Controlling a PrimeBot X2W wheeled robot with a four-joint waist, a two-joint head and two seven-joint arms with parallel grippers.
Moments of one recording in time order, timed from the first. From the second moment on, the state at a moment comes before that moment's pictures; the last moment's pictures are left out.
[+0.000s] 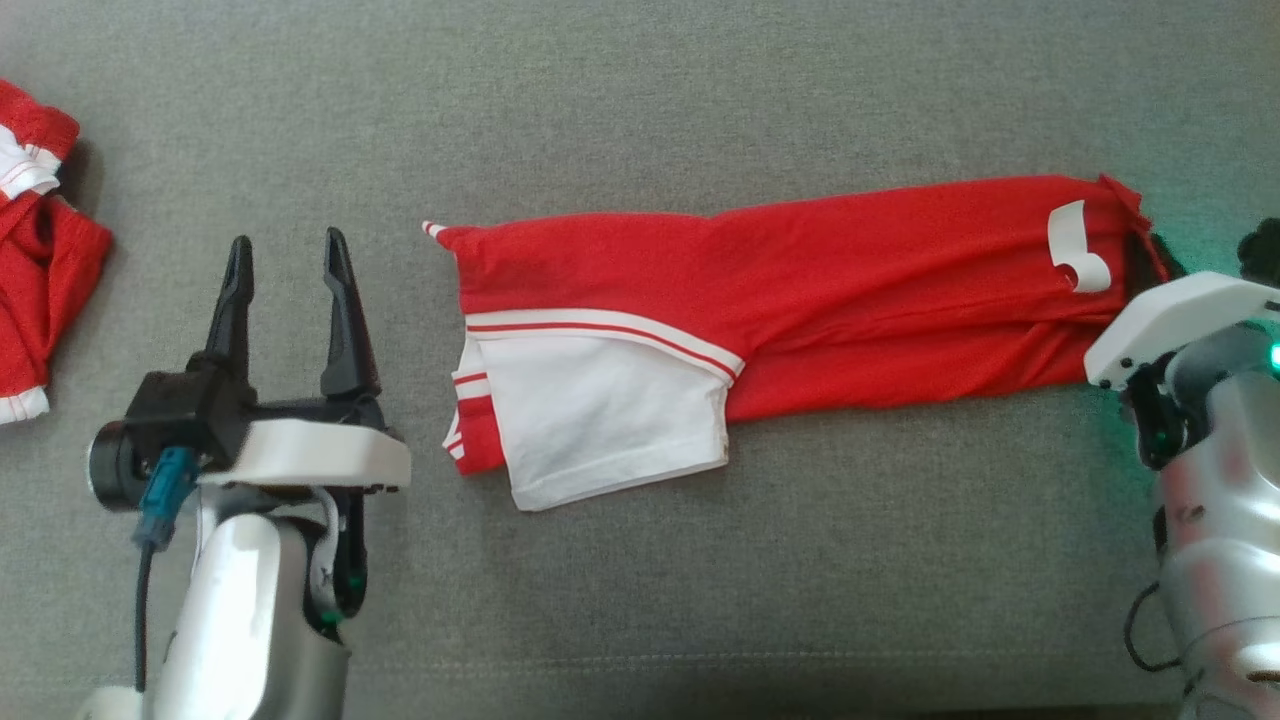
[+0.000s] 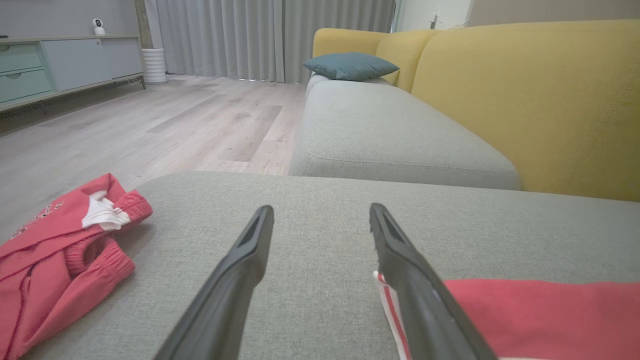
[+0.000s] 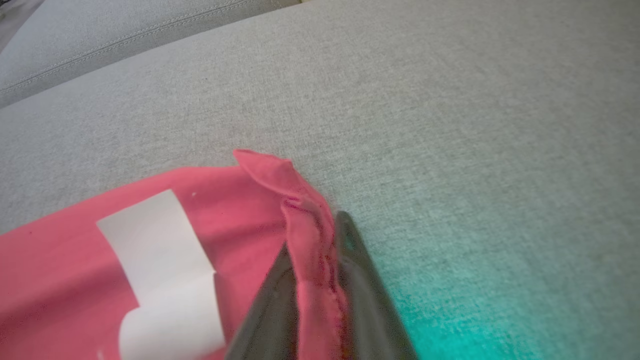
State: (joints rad) left arm -0.24 0.05 -0.10 0.13 -0.15 0.11 -0.26; right arm -0.68 -0.16 -0.27 0.96 0.11 0.13 0.04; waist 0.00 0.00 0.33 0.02
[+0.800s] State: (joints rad) left arm -0.20 0.04 -0.08 0.13 -0.14 0.11 -0.26; right arm -0.68 -0.15 -0.54 0.97 -0.24 0.13 -0.04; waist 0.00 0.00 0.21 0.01
